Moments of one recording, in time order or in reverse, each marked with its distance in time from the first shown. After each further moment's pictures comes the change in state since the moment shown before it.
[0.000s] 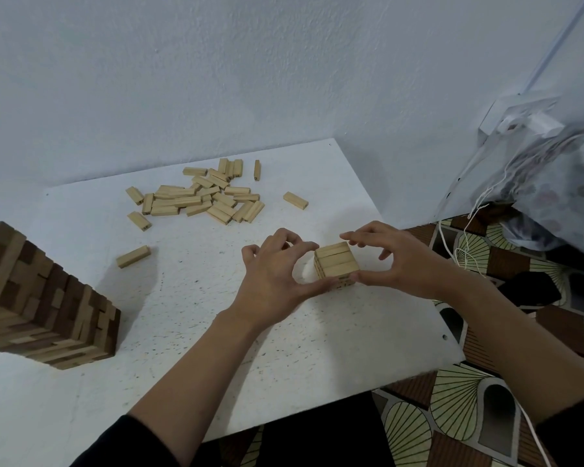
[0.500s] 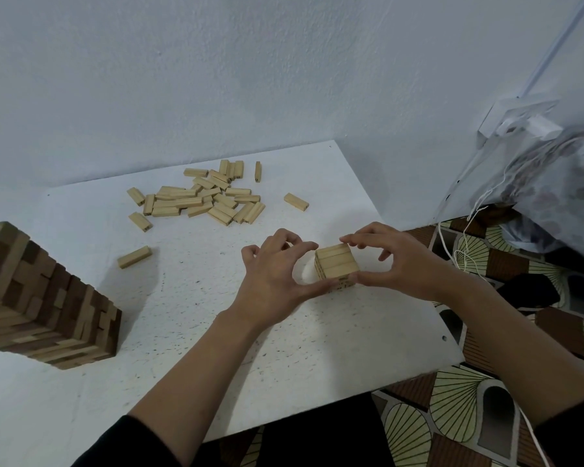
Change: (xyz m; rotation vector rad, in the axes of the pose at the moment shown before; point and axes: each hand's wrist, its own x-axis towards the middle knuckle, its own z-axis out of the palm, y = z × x) left_hand 0.000 0.000 -0.002 0.012 -0.013 -0.016; right_hand -0.002 -0.004 0.000 0.006 0.014 0.000
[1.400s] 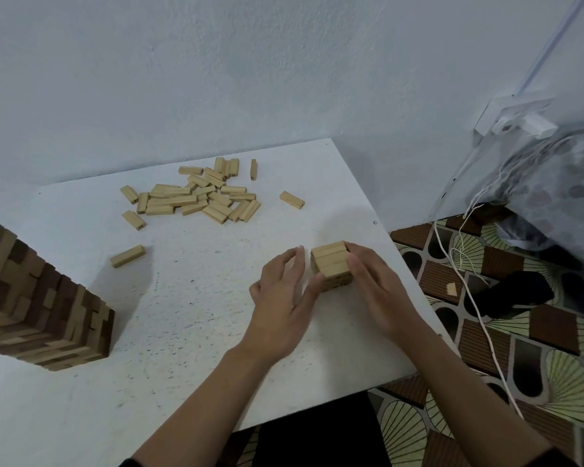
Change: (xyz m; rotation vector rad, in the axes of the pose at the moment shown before) left_hand -0.034 0.015 0.026 -0.189 -0.112 -0.227; right_hand -0.017 -0.018 0.074 0.474 0.365 0.159
